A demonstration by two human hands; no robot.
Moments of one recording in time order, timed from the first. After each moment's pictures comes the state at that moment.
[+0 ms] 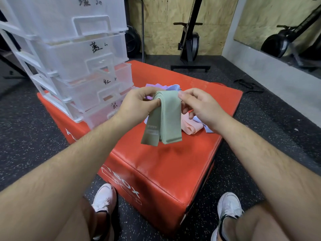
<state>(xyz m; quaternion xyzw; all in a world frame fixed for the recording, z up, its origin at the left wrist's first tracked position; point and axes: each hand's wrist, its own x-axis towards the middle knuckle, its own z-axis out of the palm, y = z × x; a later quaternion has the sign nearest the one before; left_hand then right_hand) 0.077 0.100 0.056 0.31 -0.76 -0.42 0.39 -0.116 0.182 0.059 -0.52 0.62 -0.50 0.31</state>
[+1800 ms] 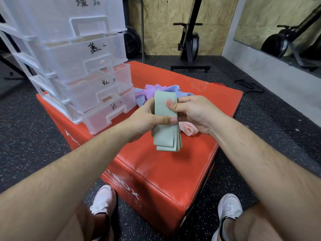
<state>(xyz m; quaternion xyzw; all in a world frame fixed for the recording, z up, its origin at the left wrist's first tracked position) 0.066 0.114 0.041 0.23 -0.69 -0.64 0.26 -0.094 0.180 0.065 -0.43 0.55 -0.52 0.49</state>
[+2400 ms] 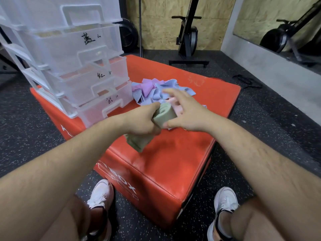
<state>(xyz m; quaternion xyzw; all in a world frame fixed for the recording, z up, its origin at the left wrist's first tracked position) 0.070 0.100 0.031 0.34 -0.89 -0.28 0.07 -0.103 0.184 0.044 -0.66 0.67 -0.29 0.21</state>
